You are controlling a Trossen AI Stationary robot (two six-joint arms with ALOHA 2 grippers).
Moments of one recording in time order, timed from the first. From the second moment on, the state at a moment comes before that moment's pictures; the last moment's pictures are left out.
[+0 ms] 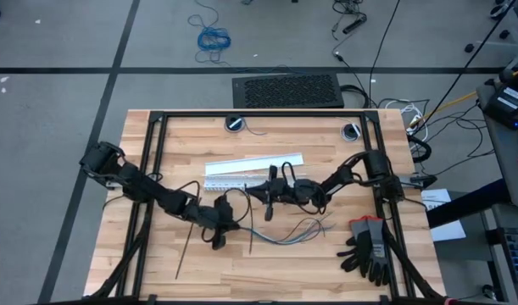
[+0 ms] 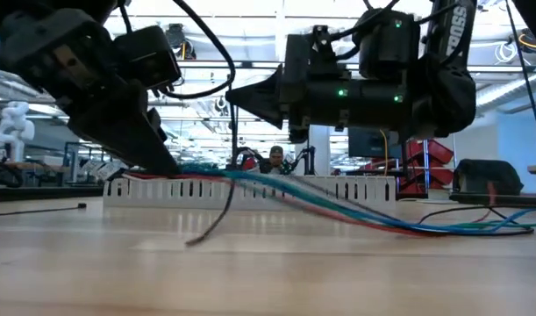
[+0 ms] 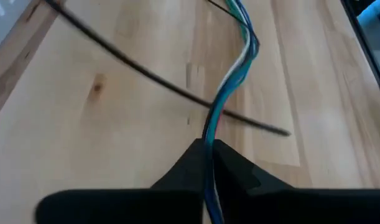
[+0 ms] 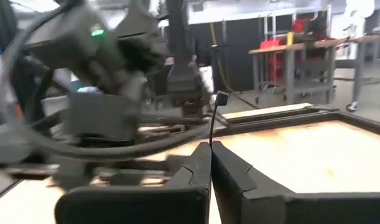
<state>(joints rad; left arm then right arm) -0.38 1.56 0.56 0.33 -0.14 -0.49 0.11 2.10 0.79 1.44 0.21 0.11</state>
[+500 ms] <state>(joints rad) -0.28 1.55 0.56 0.51 -0.35 -0.38 0.16 2.09 0.79 1.30 0.21 0.15</state>
